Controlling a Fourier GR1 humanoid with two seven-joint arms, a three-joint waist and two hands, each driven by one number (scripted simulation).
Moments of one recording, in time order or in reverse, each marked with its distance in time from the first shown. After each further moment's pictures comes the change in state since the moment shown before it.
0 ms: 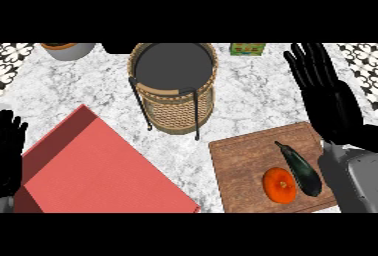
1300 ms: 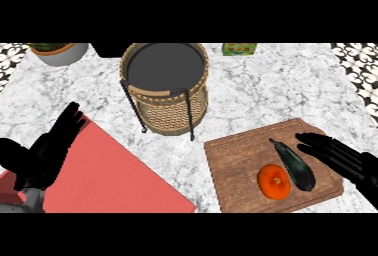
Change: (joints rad) left arm -0.071 -0.002 -0.203 -0.135 -0.035 -0.135 0.297; right arm 0.485 -0.465 0.100 -0.382 0.635 0.051 -0.012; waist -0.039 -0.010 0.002
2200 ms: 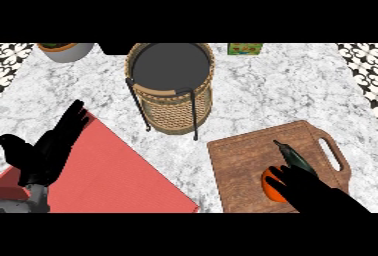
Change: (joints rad) left arm -0.018 -0.051 0.039 0.013 -0.048 -0.063 0.023; right arm 0.058 0.033 0.241 -0.231 0.393 0.223 0.474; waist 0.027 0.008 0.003
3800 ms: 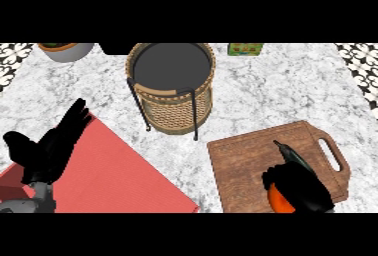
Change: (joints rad) left arm -0.004 -0.129 0.116 -0.013 -0.134 -0.103 0.061; right arm -0.145 0.280 0.016 0.572 0.456 -0.114 -0.262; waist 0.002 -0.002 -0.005
